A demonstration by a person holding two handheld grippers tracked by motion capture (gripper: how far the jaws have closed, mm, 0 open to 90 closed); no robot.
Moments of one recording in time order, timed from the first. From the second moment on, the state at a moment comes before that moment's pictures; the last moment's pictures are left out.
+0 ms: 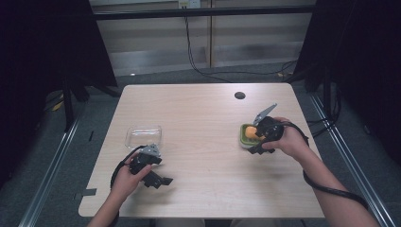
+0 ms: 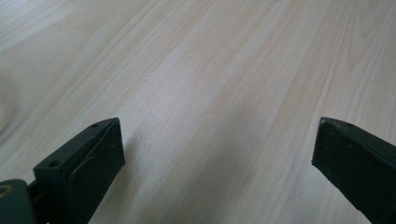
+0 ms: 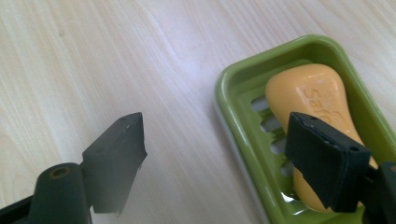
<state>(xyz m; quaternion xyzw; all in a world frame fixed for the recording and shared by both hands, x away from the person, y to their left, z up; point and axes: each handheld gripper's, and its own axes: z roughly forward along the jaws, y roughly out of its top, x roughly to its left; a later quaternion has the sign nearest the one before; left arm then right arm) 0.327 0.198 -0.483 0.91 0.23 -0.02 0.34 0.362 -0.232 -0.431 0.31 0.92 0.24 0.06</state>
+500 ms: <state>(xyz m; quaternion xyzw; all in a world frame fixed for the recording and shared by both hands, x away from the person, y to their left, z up) 0.326 0.197 -0.483 0.91 0.23 -0.02 0.33 0.343 -0.220 -0.437 0.30 0.92 0.24 0.06</state>
